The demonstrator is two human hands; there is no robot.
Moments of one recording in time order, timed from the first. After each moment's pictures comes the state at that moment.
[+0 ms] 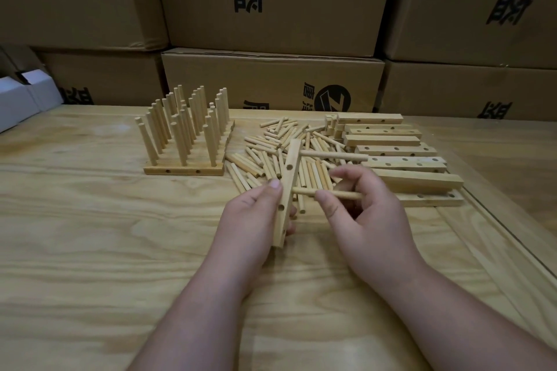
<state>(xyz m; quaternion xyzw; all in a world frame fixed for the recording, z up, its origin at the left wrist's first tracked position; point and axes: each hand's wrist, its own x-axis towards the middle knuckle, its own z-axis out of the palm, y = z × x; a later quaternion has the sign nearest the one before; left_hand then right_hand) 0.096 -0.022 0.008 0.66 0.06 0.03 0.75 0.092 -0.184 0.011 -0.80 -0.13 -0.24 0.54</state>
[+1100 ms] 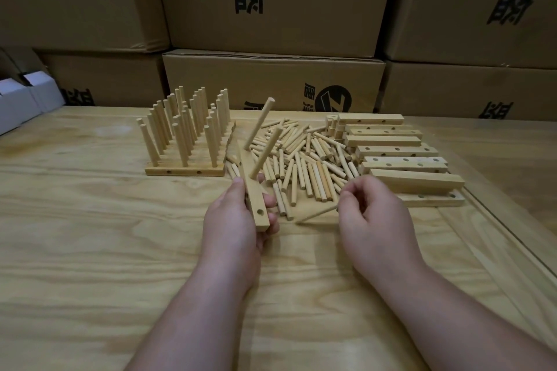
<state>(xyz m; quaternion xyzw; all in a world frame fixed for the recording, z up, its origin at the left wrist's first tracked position) 0.104 -0.023 0.013 0.48 0.16 0.09 0.86 0.099 -0.189 0.005 -0.87 -0.01 -0.23 0.43</state>
